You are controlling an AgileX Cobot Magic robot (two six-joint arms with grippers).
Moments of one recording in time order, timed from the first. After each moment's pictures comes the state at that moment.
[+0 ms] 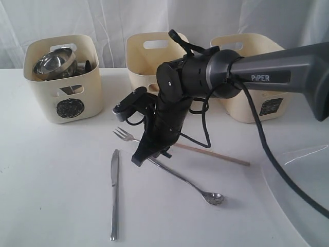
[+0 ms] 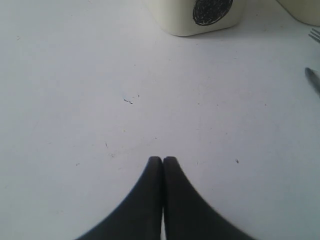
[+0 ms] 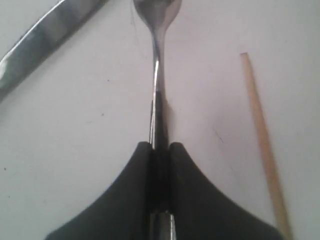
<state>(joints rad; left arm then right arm) 0.03 0.04 0.02 -0.21 0.44 0.21 0.52 2.08 -1.51 0.09 0.76 -0.37</state>
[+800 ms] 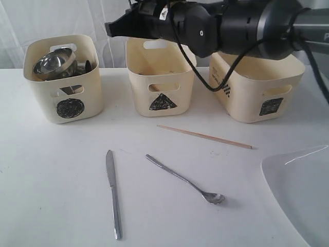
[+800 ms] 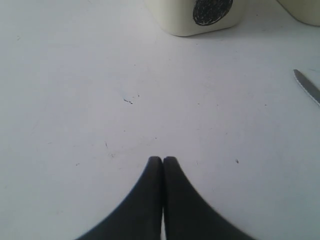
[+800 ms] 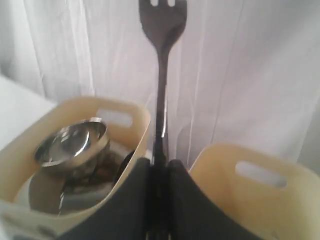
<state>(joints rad) 0.03 0.04 0.02 -0.21 0.44 0.21 0.46 1.88 -1.51 0.07 -0.12 -0.07</state>
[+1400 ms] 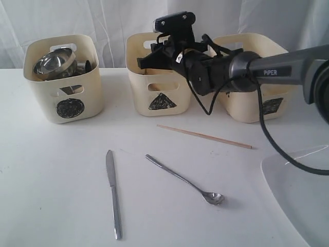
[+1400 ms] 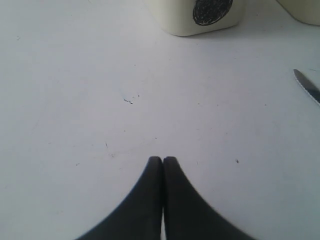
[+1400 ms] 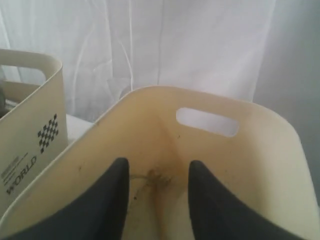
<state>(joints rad) 0.03 0.04 0.02 -0.21 0.44 0.21 0.34 2.18 -1.56 0.07 -0.35 -0.10</state>
